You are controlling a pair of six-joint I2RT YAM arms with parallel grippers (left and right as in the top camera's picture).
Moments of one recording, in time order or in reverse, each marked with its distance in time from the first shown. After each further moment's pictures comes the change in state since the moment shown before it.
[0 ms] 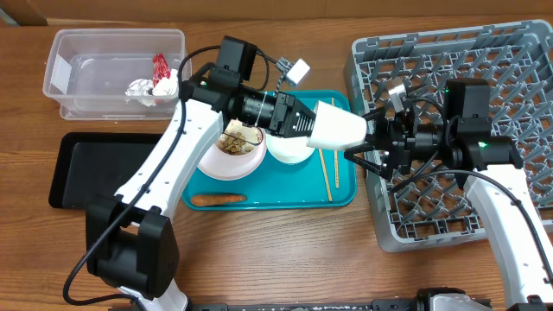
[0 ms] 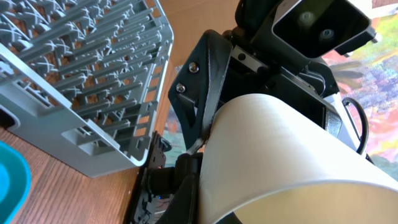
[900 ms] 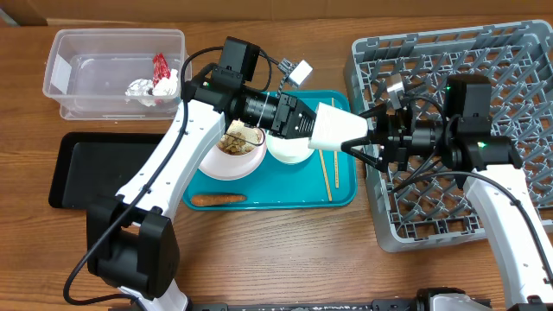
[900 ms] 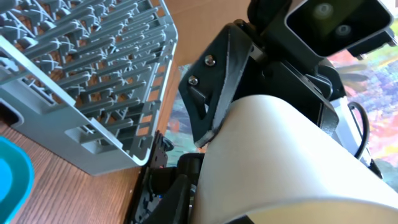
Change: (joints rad) left arm -0.005 0.000 0.000 0.003 -0.018 -0.018; right arm 0.006 0.000 0.000 0.072 0.070 0.000
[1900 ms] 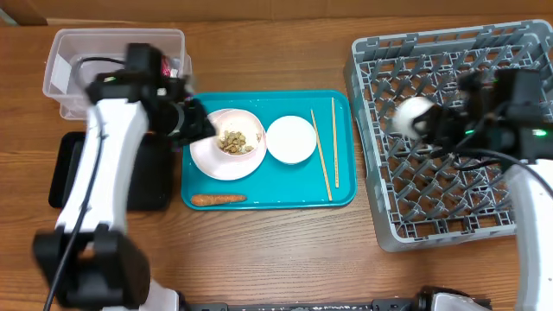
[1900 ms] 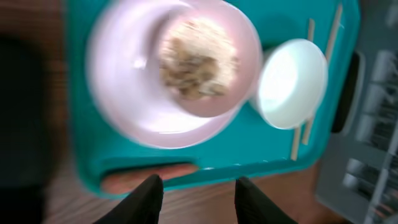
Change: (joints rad) left arm 0.380 -0.127 0.001 -0.462 -0.979 0.046; right arm -0.211 -0.002 0.275 -0.554 1.083 0.401
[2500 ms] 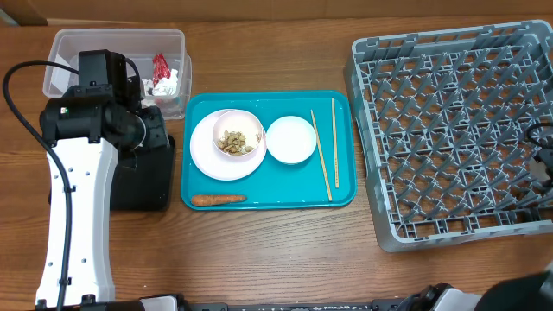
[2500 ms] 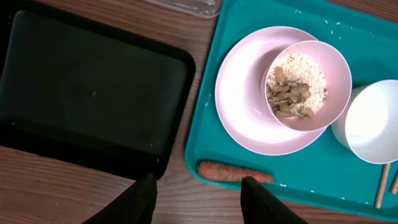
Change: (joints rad) left arm 0.053 -0.201 0.005 -0.071 -0.377 -0.036; right arm -0.496 0.115 0.046 -0.040 0.383 0.180
